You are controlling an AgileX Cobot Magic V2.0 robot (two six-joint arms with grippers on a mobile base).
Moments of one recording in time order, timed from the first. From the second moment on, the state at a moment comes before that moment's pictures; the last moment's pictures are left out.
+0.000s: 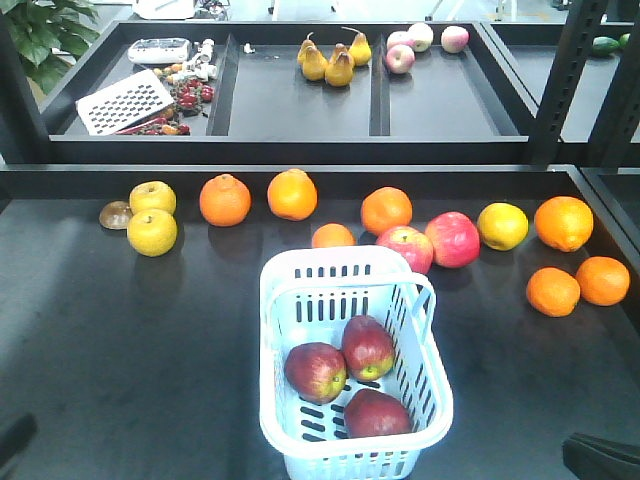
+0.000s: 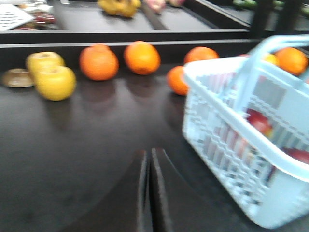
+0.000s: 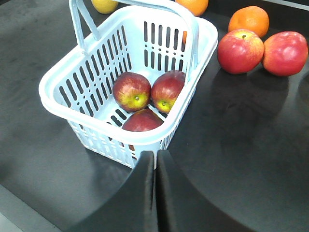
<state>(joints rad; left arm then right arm) -0.31 0.40 0.02 -0.09 -0.07 -0.05 0.35 0.38 -0.33 0.25 0.60 -0.29</state>
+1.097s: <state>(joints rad) 0.09 -0.01 0.02 -0.03 0.15 -0.08 0.35 0.38 -0.33 0.25 0.60 -0.29</state>
